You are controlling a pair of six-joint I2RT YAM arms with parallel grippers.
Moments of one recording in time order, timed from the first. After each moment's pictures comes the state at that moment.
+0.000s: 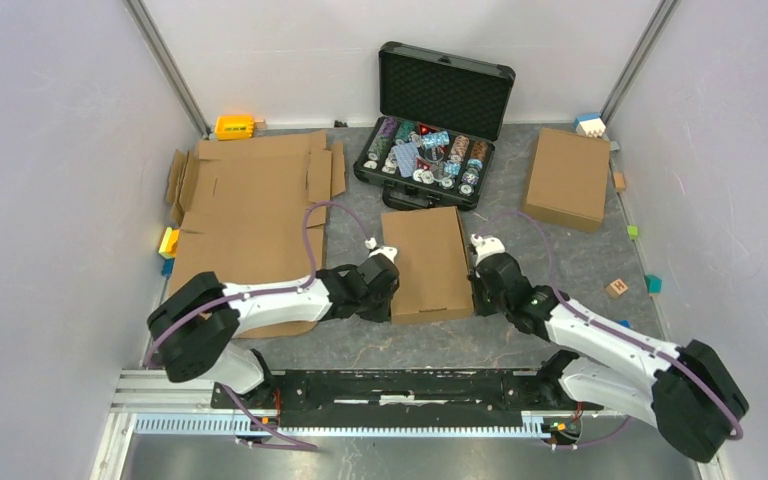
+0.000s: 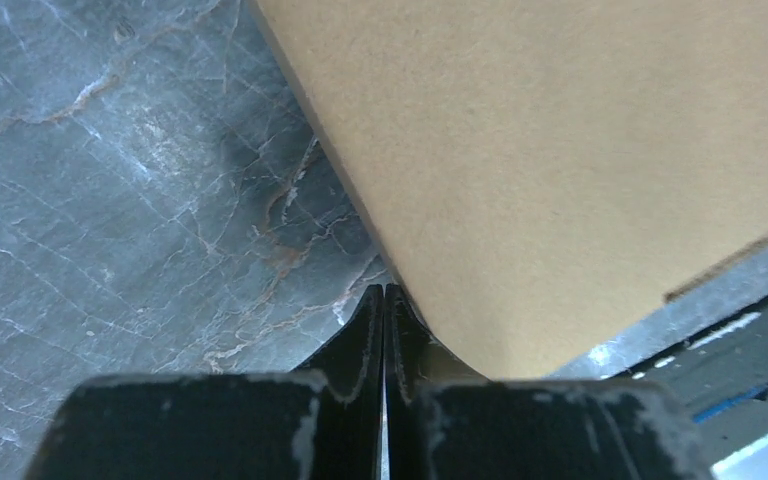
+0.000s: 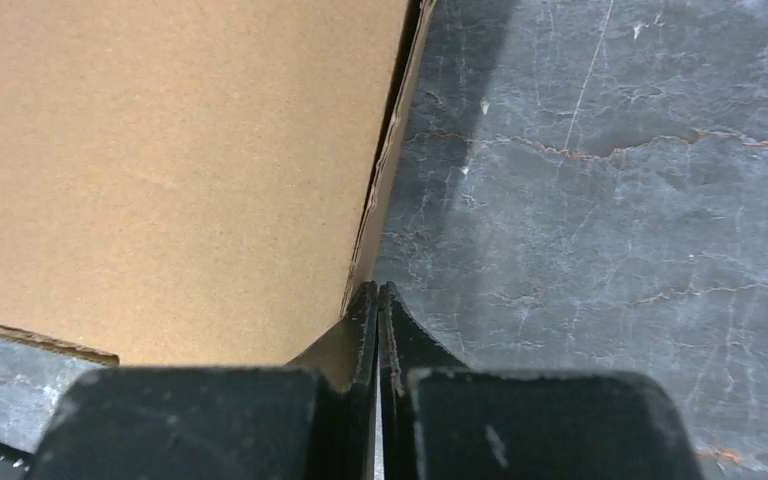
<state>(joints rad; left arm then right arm) -0.99 1.46 0.73 -0.25 -0.07 -0.69 0.69 0.99 0.41 -0.26 0.14 0.37</state>
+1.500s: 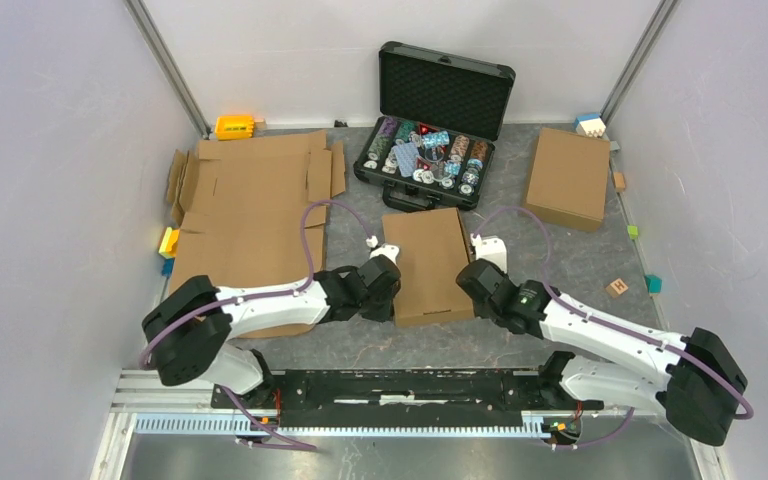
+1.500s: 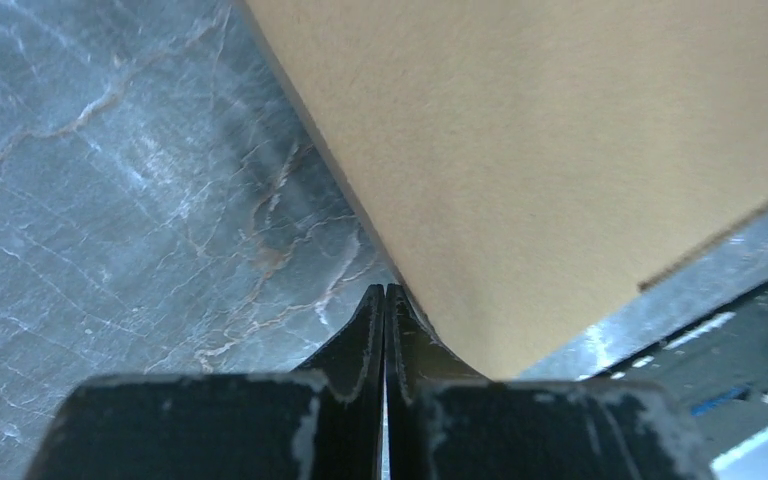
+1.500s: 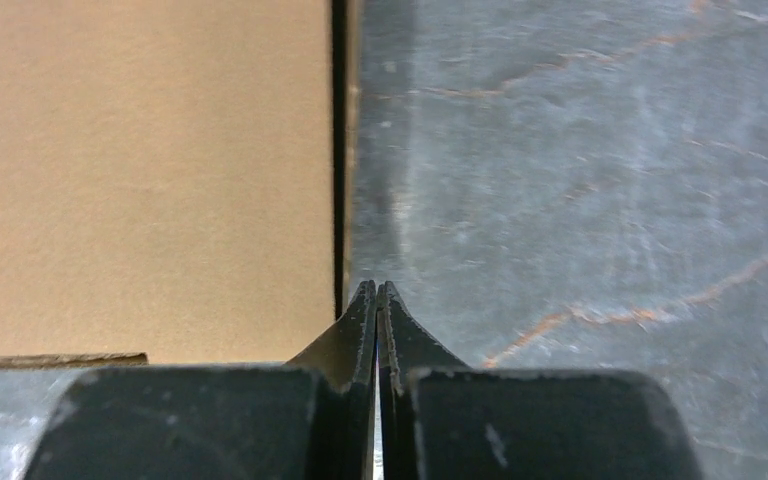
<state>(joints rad) -1.01 1.47 0.74 -0.27 -0.14 -0.69 0.89 1.06 0.58 -0.56 0.47 0.59</state>
